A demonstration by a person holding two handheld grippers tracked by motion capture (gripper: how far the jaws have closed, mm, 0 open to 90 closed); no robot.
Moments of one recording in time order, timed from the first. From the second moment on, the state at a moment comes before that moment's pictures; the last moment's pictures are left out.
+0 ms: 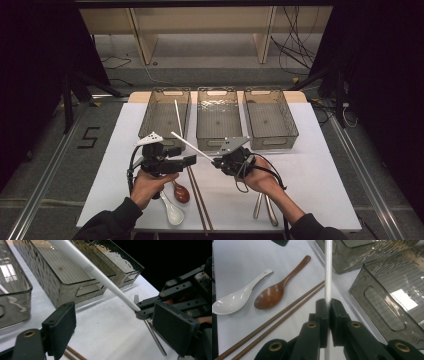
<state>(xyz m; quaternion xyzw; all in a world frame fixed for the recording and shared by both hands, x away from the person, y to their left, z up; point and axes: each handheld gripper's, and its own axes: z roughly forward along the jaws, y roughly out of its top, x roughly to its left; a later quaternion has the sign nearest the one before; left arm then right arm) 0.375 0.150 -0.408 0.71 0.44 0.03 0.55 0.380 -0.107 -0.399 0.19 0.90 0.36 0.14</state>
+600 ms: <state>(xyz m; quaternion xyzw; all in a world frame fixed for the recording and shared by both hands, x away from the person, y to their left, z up) 0.384 0.141 -0.408 0.69 0.45 0.00 0.57 0.375 -0.101 -0.398 0.19 0.89 0.38 0.14</state>
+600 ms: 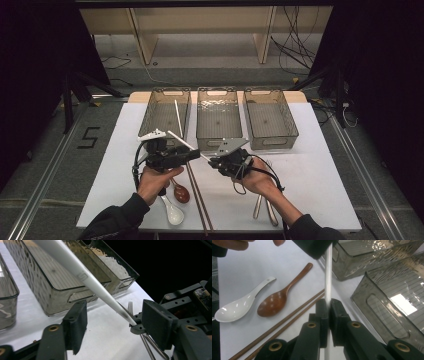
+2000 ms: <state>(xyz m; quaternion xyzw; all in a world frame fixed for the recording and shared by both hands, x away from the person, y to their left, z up) 0.383 0.141 -0.412 0.67 0.43 -0.09 0.60 0.369 -0.095 -0.396 0.18 0.88 0.41 0.14</state>
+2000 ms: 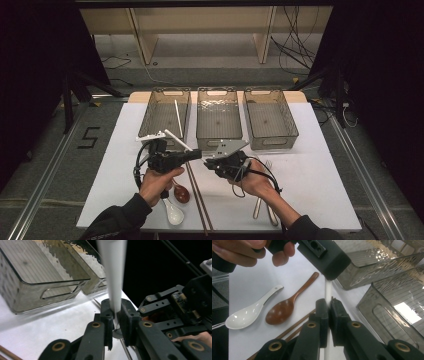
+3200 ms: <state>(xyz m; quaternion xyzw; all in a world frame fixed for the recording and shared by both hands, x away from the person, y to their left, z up) 0.428 0.206 -0.360 0.70 0.46 0.01 0.55 0.367 -0.159 -0.395 0.29 0.88 0.37 0.11</state>
